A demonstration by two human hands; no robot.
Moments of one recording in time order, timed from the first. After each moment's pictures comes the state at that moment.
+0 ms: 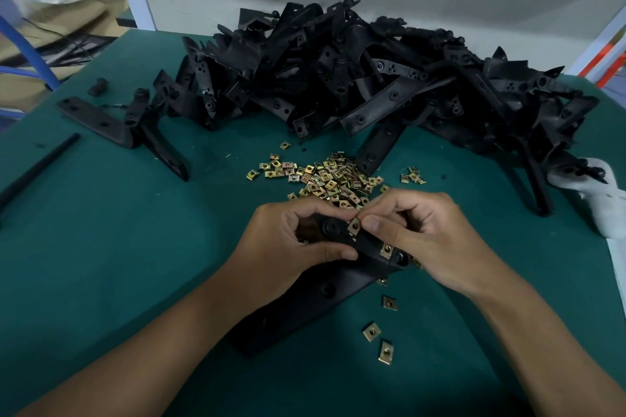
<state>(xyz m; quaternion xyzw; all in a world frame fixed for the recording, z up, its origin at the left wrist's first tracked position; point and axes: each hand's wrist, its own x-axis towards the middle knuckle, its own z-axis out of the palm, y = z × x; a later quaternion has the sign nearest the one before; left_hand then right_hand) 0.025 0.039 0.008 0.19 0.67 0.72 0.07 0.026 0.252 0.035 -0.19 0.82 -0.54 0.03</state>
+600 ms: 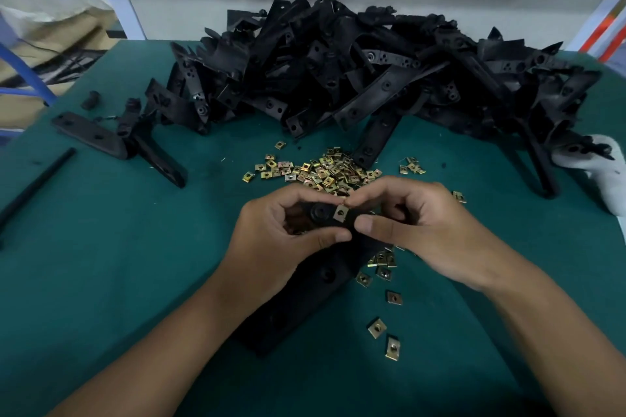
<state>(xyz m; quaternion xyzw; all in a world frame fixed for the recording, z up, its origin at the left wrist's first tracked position) 0.024 0.037 0.009 0.17 0.67 0.73 0.03 0.028 0.255 0.036 -0.16 0.81 -0.56 0.09</state>
